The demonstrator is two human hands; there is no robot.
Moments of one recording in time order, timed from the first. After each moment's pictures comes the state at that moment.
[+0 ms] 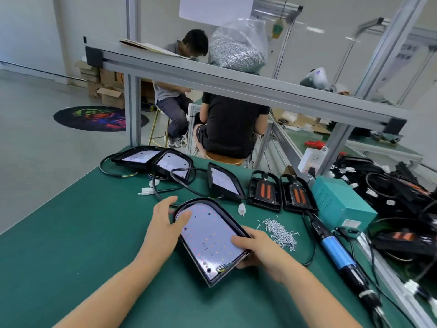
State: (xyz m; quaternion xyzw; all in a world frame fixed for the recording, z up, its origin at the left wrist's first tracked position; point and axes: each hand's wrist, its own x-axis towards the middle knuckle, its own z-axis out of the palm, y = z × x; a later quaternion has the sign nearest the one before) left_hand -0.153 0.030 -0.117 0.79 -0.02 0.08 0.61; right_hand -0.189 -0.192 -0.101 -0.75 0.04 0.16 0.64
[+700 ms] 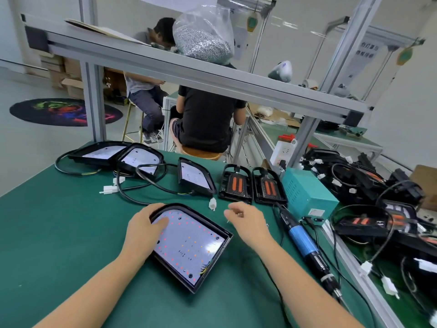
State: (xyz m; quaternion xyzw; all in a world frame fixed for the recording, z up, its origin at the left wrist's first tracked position) left_hand -0.129 -0.004 -0.140 0.81 0.00 0.08 0.57; right_hand -0.163 -0.233 -0.092 -0.92 0.09 -0.08 0.36
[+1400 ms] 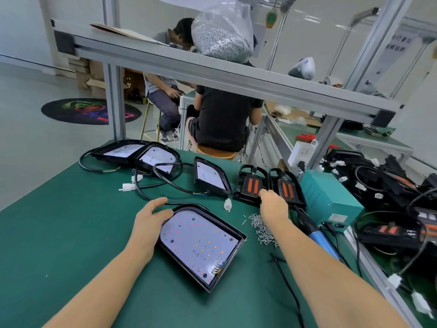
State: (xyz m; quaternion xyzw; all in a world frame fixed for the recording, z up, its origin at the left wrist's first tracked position) left_hand -0.118 0.012 -0.141 0.66 0.07 0.03 0.75; right_hand -0.090 -0.277 -0.103 -0.99 0.12 -0.08 -0.02
